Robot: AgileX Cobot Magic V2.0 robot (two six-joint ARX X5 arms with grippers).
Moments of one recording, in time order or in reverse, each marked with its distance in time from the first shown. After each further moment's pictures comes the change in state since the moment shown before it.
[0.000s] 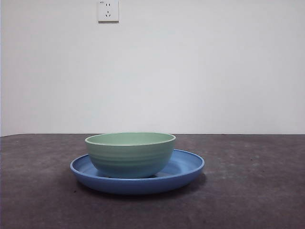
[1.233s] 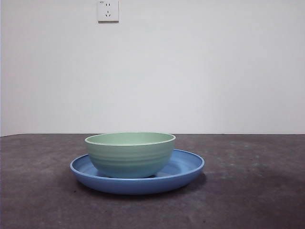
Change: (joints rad) left arm 0.000 0.000 0.000 0.000 0.000 0.000; right arm -0.499 -0.383 -0.925 1.108 0.284 -0.210
